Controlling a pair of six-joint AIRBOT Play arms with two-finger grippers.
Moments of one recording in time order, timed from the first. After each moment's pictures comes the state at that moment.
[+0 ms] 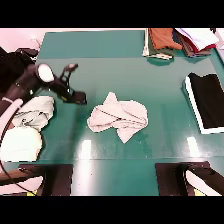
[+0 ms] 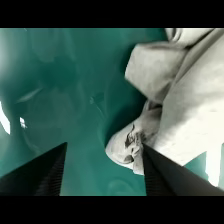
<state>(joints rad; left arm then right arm) -0.27 -1.34 1.14 1.18 -1.15 -1.52 0.01 -0.97 1.84 -1.23 1.25 1.37</state>
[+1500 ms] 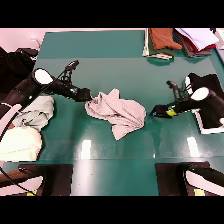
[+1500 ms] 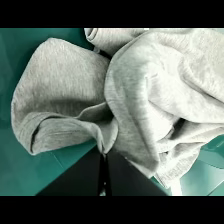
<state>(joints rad) -0.27 -1.31 1.14 0.94 -1.01 -1.38 0.03 -1.19 0.79 -1.00 1.09 1.36</state>
